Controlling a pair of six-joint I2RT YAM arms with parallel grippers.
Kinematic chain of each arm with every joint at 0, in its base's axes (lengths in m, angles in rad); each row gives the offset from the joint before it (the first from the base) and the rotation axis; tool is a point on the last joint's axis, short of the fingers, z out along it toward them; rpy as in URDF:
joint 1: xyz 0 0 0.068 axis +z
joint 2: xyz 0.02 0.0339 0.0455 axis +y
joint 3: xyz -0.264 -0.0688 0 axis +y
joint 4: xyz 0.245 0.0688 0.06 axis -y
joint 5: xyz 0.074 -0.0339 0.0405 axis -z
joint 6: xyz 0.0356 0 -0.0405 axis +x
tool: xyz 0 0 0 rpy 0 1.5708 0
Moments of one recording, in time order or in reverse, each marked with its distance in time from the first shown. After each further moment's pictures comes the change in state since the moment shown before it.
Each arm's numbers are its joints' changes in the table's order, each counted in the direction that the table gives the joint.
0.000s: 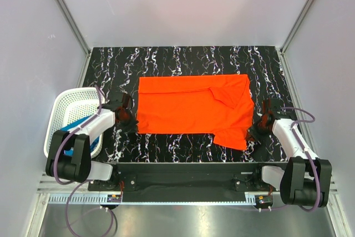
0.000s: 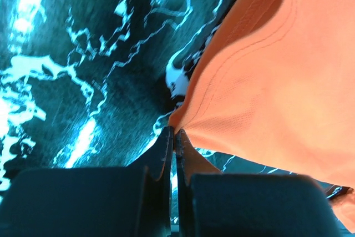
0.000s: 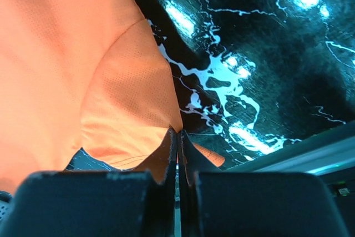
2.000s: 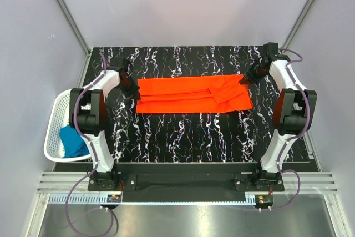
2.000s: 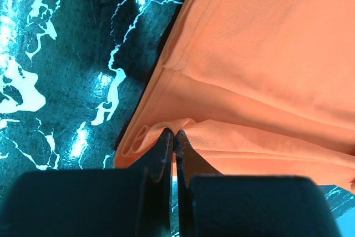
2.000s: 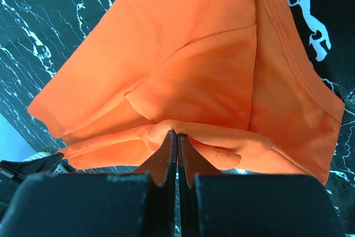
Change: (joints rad) left arm 0.114 0.565 -0.701 -0.120 0.113 0.128; right arm 0.000 0.792 -0.966 0.056 -0.230 -0.209
